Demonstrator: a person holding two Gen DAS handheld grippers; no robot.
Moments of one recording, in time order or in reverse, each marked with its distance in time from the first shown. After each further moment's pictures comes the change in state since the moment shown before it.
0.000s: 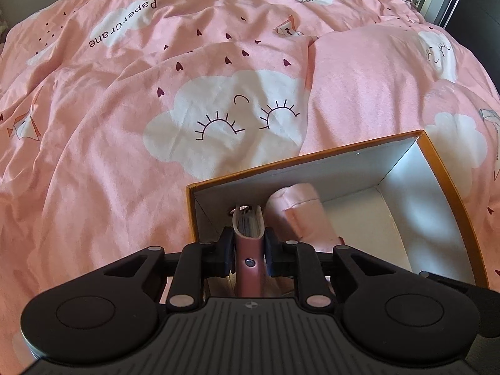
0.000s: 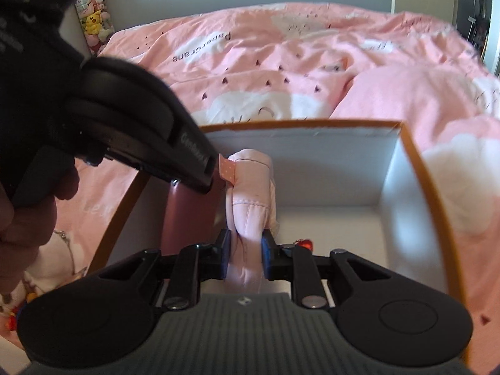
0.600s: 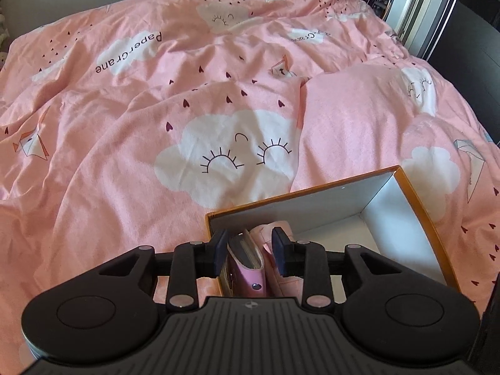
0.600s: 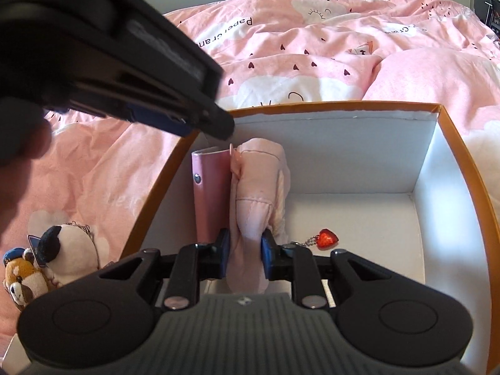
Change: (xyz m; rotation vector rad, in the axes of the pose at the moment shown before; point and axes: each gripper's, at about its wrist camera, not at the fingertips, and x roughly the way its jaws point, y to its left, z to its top) left arm -0.042 0.018 -0.001 -0.014 -0.136 -0.065; right arm 0.009 0.016 0.001 0.001 0.038 0.074
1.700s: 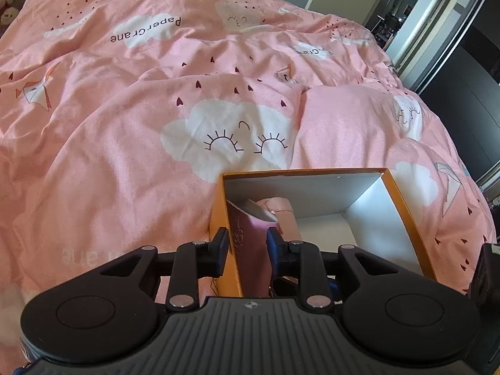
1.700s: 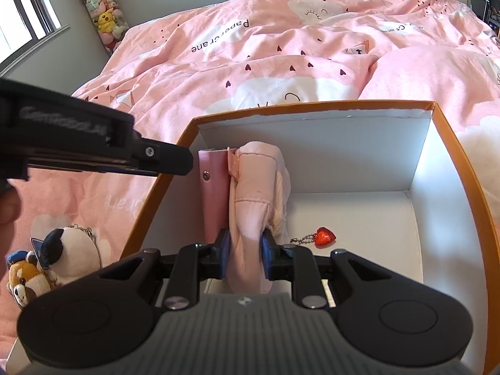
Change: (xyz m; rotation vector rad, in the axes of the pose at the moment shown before) left arm -0.013 0.029 -0.037 -0.144 -0.043 -0.114; right arm -0.007 -0.005 -0.004 0.017 -0.008 0.006
